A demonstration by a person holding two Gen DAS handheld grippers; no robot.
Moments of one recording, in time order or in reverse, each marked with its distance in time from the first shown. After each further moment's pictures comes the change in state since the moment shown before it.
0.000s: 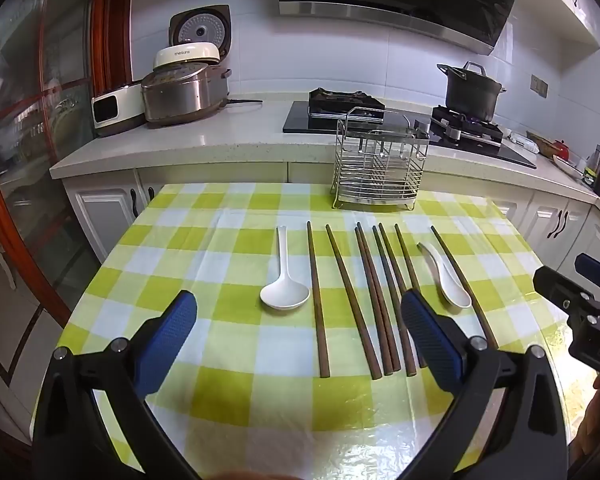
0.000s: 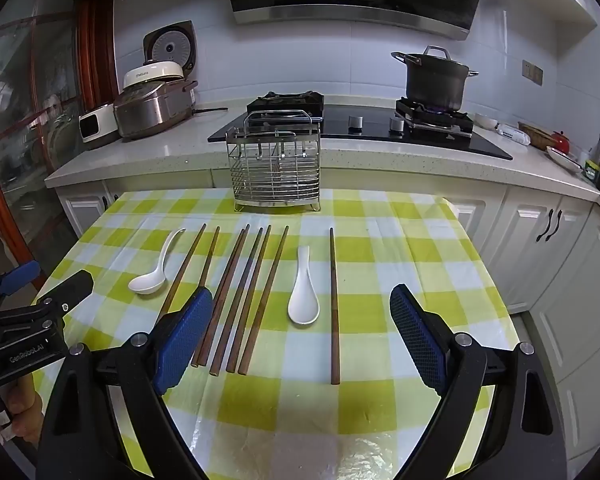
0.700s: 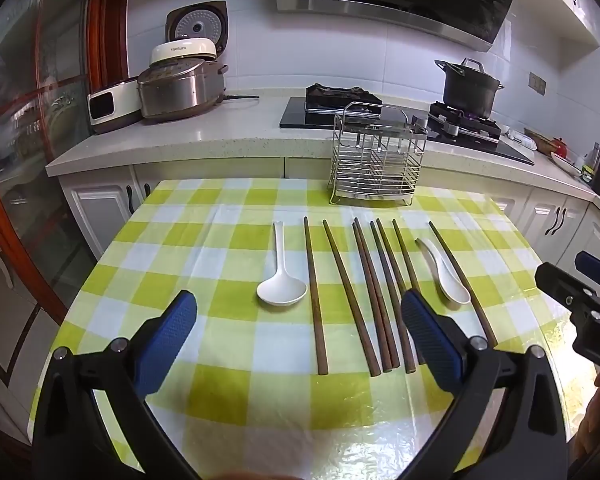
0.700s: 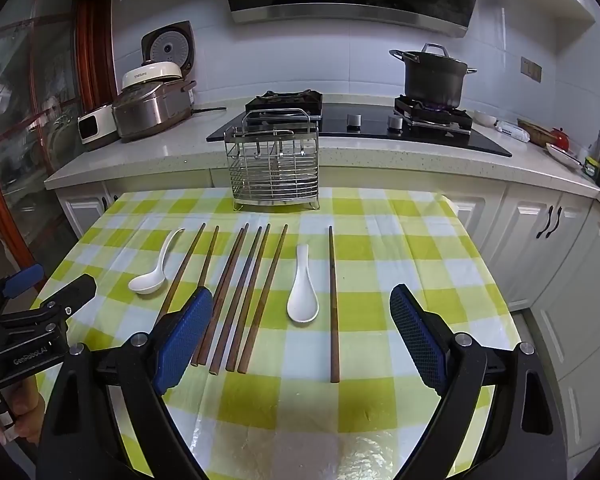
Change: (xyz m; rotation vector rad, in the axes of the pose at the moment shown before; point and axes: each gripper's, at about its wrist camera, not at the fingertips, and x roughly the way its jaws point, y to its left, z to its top) left arm 0.005 0.001 -0.003 0.000 0.013 -0.008; right arm 0.001 0.000 -0.003 0.006 0.004 0.008
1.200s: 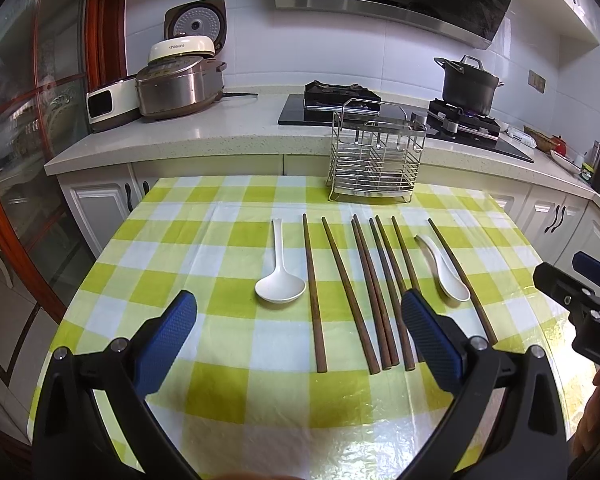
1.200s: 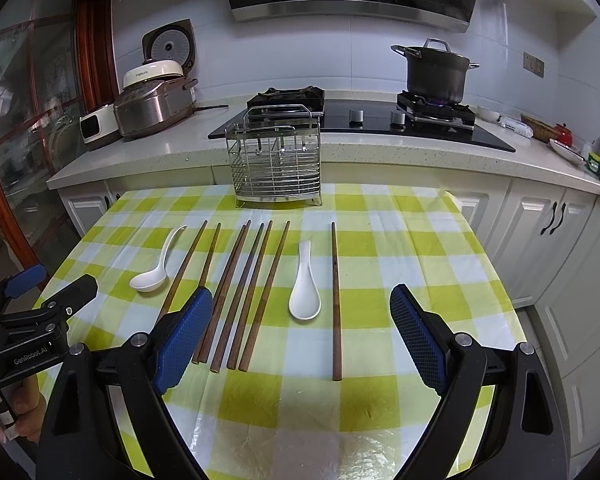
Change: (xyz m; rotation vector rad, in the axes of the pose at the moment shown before) left arm 0.001 0.001 -0.002 0.005 0.007 -0.003; right arm 0.002 -0.001 0.000 0.011 0.013 0.013
